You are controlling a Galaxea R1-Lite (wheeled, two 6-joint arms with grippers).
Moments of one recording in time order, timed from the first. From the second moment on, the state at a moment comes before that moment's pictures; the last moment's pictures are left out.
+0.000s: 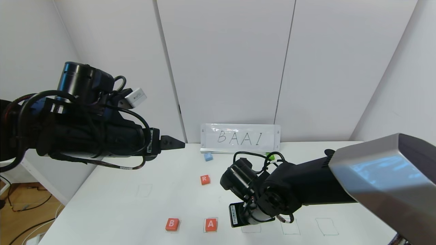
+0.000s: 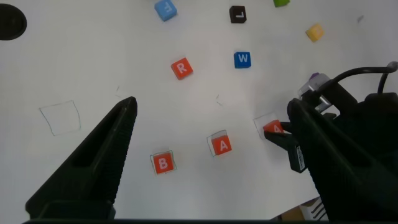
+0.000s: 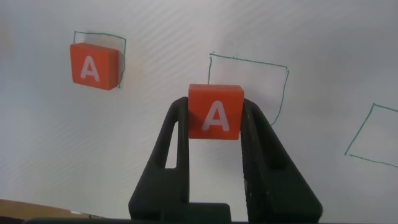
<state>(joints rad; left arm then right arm) -0.30 1.62 -1.18 0.21 -0.15 -0.20 0.81 2.29 -1.48 0.36 -0.13 0.63</state>
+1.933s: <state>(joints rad) -0.30 1.65 -1.18 0.21 -0.15 -0.20 0.79 2.35 -1.47 0.40 -0.13 0.63</state>
